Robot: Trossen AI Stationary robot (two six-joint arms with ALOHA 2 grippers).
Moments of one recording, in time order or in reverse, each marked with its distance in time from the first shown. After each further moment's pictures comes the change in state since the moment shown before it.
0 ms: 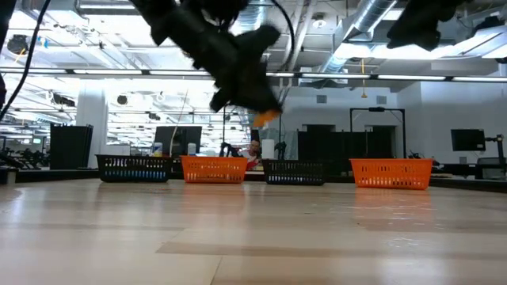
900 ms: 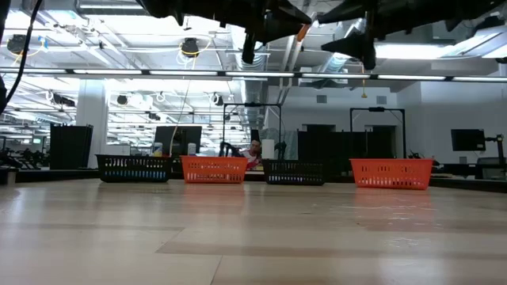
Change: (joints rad) left arm 0.079 -0.081 0.049 0.515 0.048 0.024; right arm -0.072 0.169 -0.309 0.971 -0.052 0.077
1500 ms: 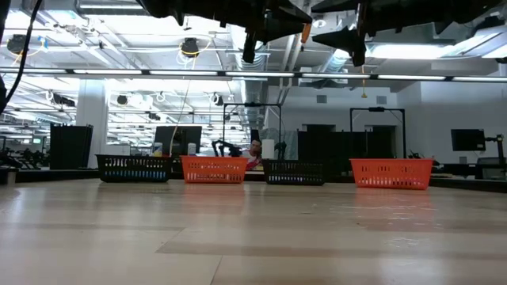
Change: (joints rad) left arm 0.001 0.000 0.000 0.002 0.013 0.015; right arm -0.014 0.066 0.001 0.163 -0.056 0.011
